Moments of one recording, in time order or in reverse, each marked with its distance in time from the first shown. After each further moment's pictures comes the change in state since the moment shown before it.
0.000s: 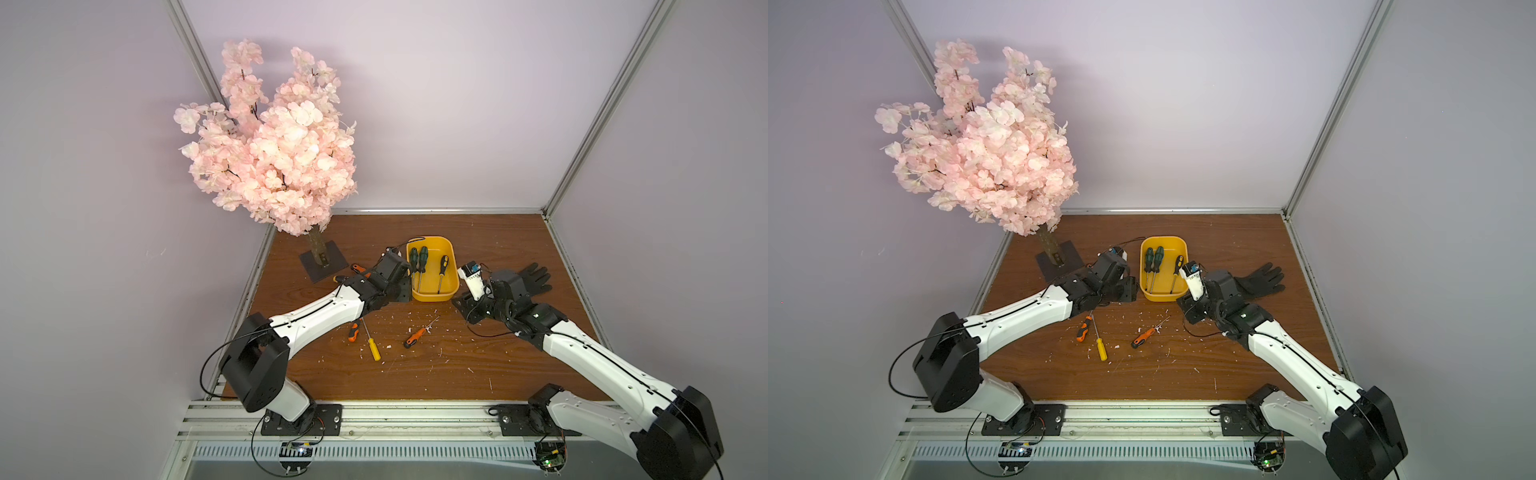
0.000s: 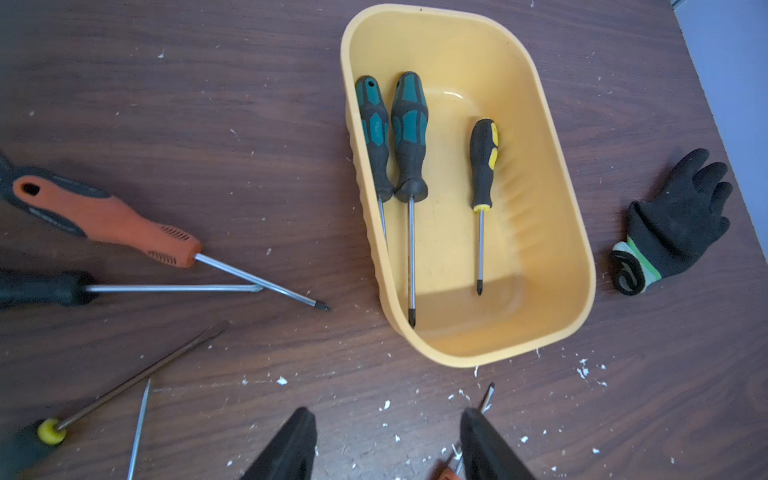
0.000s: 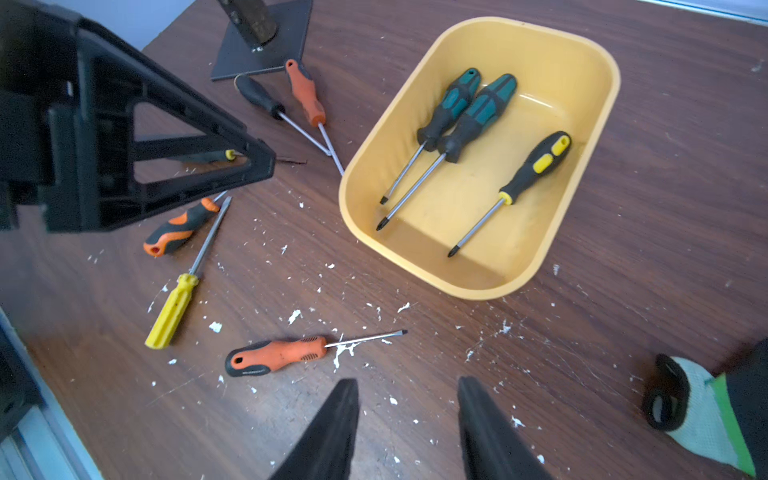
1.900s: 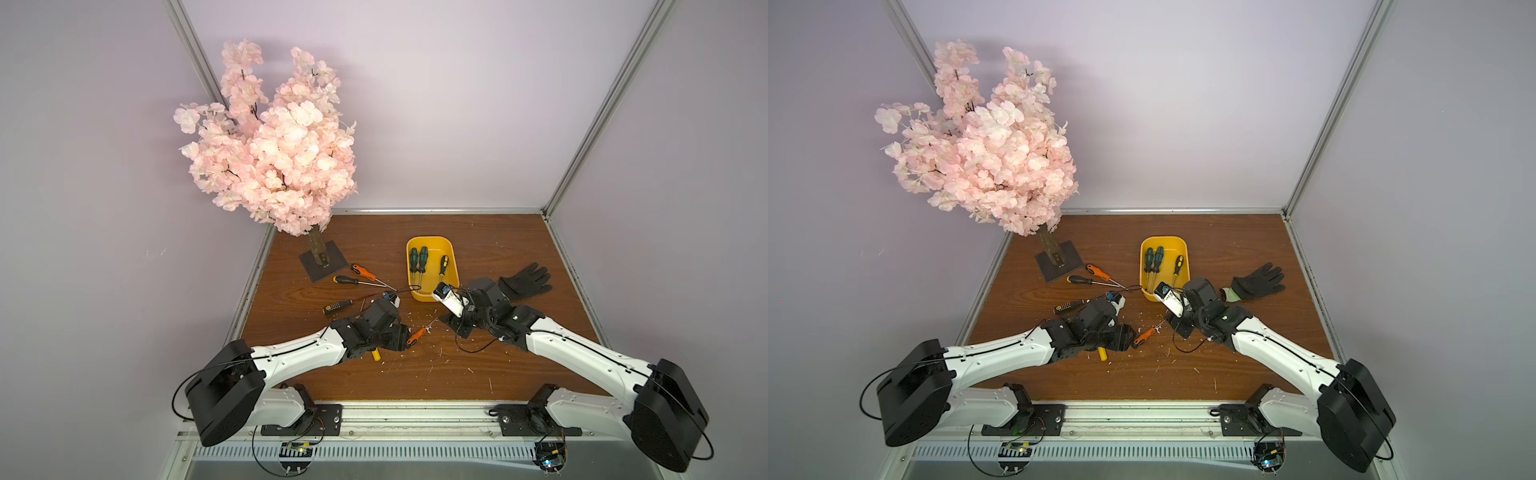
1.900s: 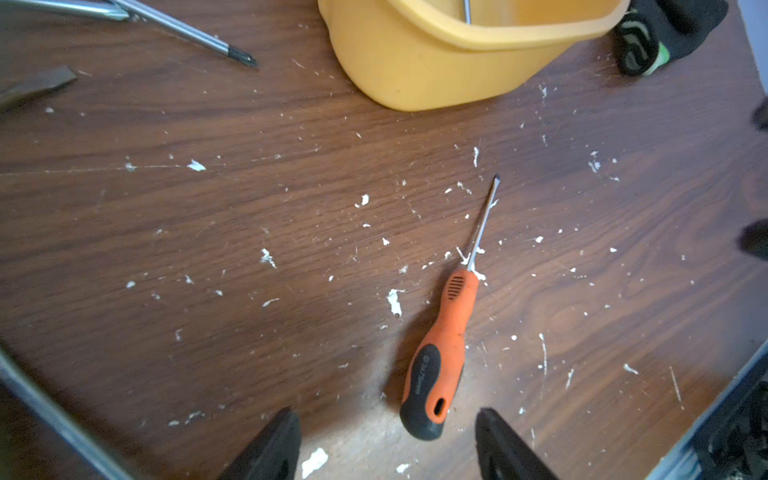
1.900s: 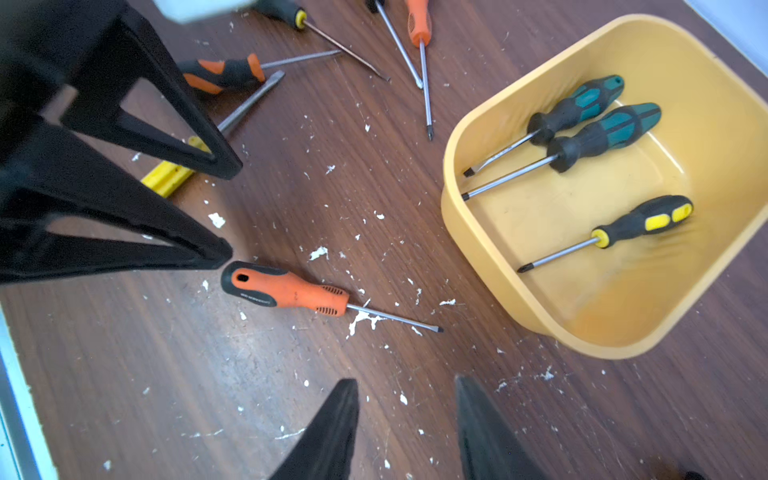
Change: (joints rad) left arm -0.145 -0.193 -0.434 0.183 0.135 -0.002; right arm 0.141 0.077 -0.027 0.028 0.025 -0.299
